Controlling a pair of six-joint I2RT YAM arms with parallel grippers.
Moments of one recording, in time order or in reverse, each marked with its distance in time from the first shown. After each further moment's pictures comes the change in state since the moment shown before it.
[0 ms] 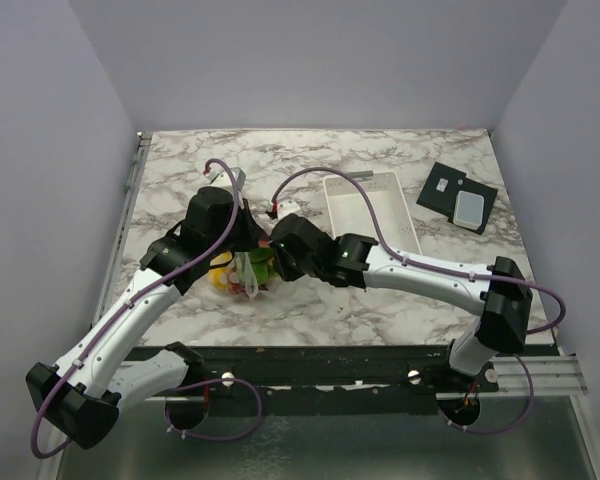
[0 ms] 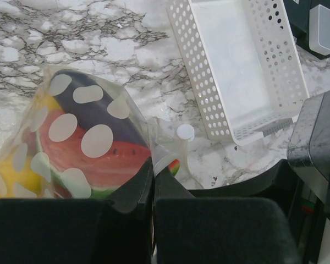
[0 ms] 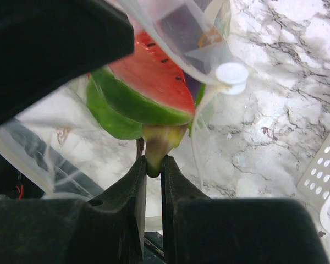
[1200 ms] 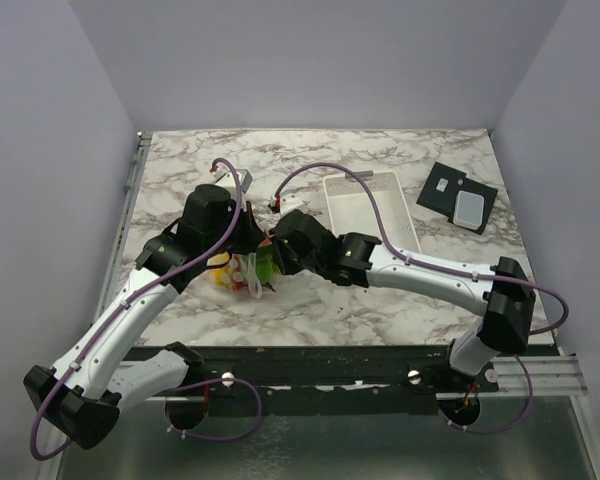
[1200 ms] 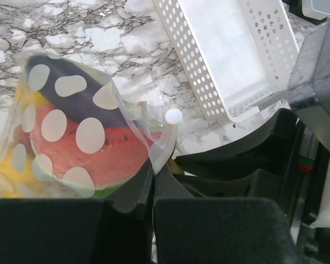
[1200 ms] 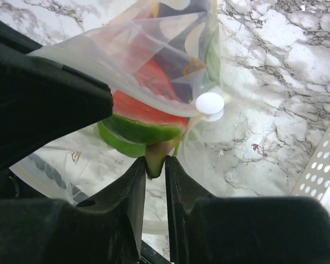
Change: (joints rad) left arm 0.006 0.000 0.040 -0.072 0.114 0.098; right arm -0.020 0.007 -0.002 0.066 0.043 -0.029
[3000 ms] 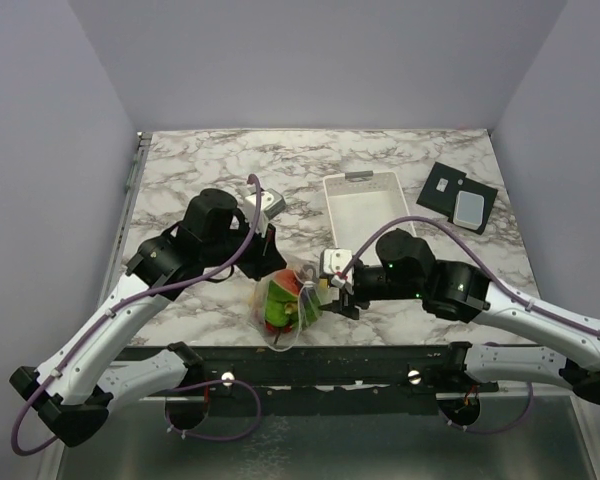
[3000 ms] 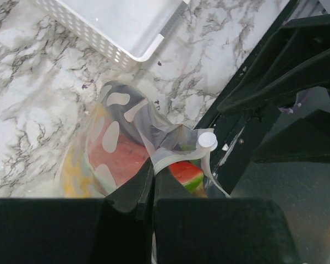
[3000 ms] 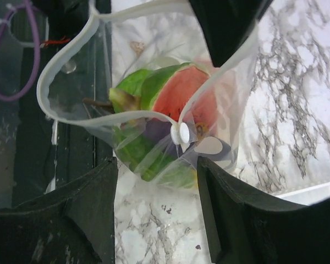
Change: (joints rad) left arm -0.125 -0.018 0.123 -0.161 0.299 0.233; right arm -0.007 -0.619 -0.325 -0.060 -0.544 -0.789
